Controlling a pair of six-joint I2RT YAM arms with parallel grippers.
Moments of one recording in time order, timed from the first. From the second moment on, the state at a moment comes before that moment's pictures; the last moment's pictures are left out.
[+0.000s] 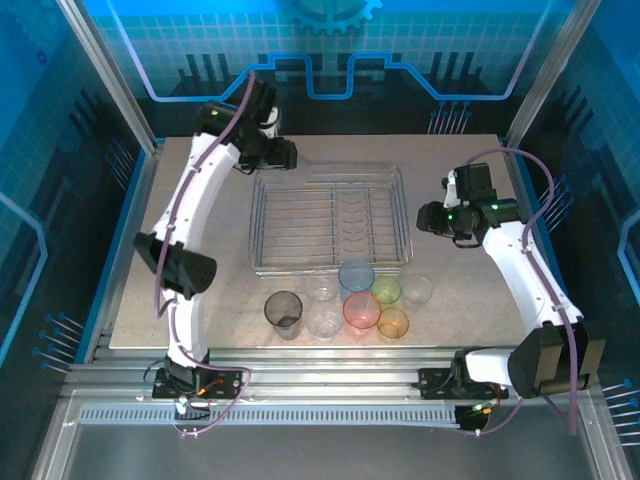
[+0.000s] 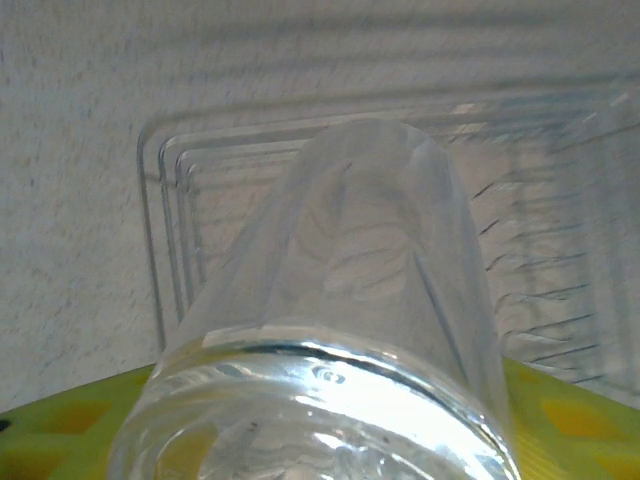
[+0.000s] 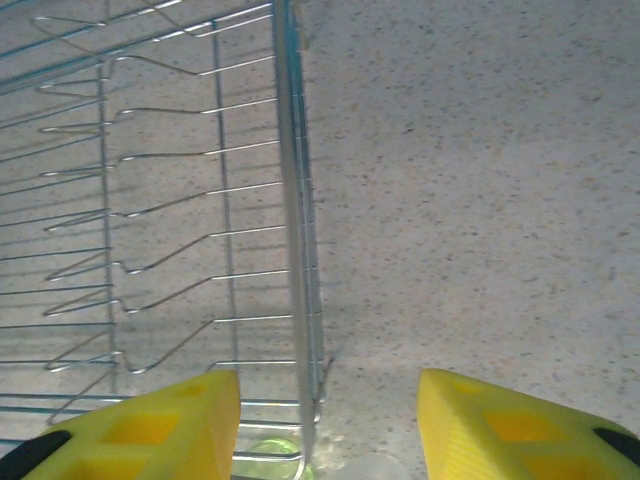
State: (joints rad) left arm -0.33 2.06 2.45 -1.48 0.00 -0.32; right arm 0.10 1.29 1.18 -0.89 -0.13 0.31
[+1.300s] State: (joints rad) left arm -0.31 2.41 2.55 -1.52 -0.23 -0.16; right arm 0.17 1.45 1.22 -0.94 -0.03 0.28
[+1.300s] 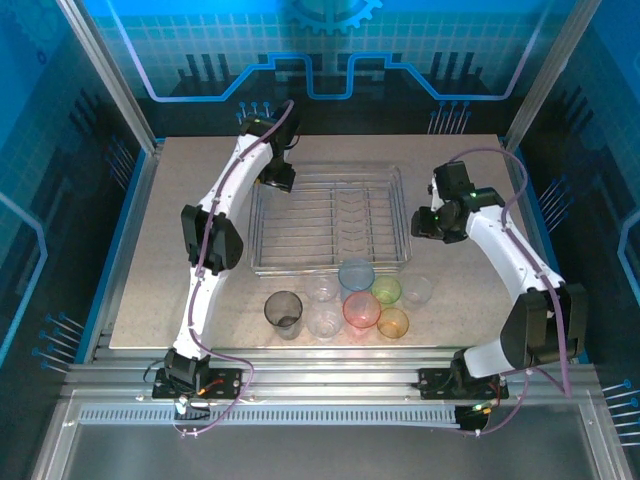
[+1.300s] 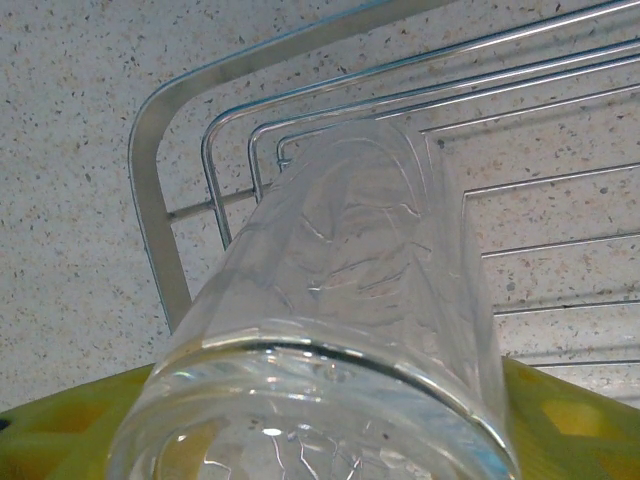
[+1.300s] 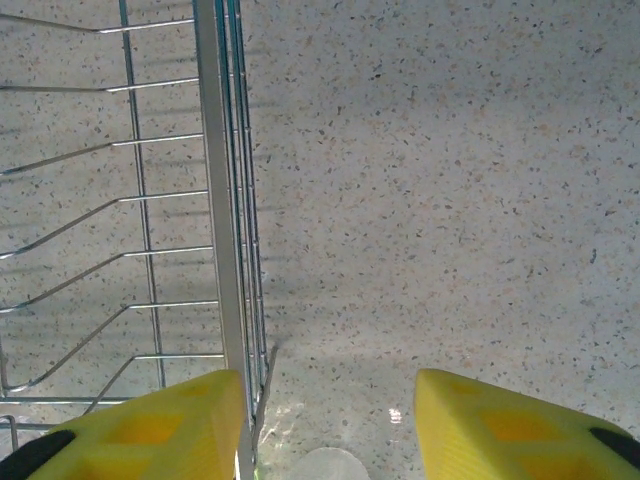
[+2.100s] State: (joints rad) left arm -0.30 2.37 2.53 -1.43 -0.26 -0.14; right arm 0.26 1.46 1.29 -0.97 0.03 0.33
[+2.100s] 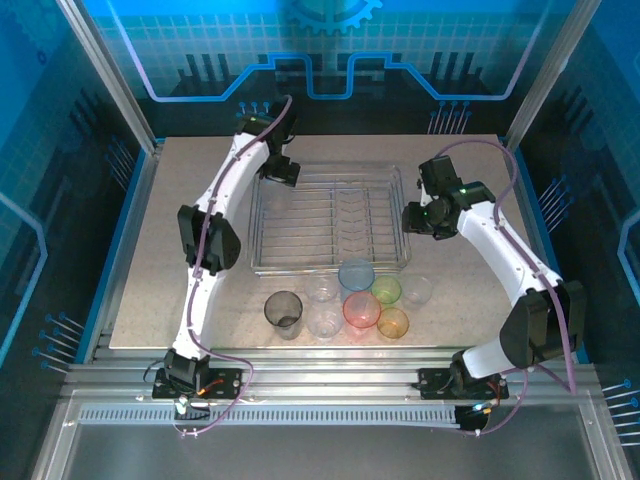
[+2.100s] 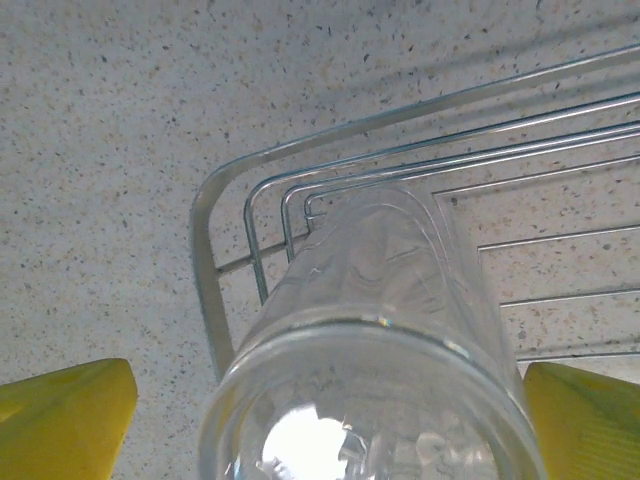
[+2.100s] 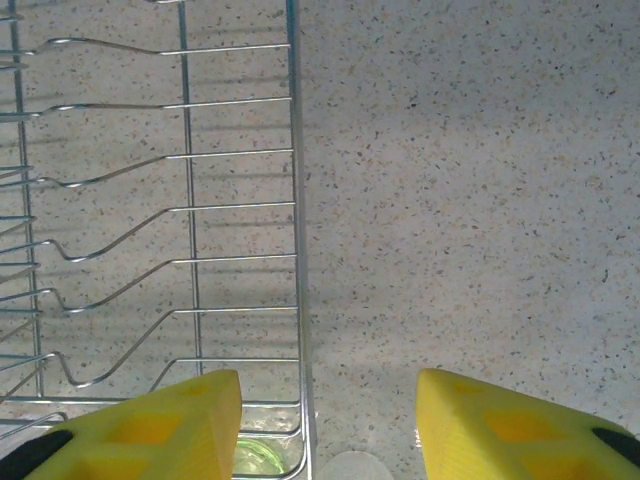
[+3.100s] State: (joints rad) left arm -0.28 1.35 1.34 -1.01 -0.19 -0.46; right arm 0.87 1.52 1.58 -1.05 -0.14 0.26
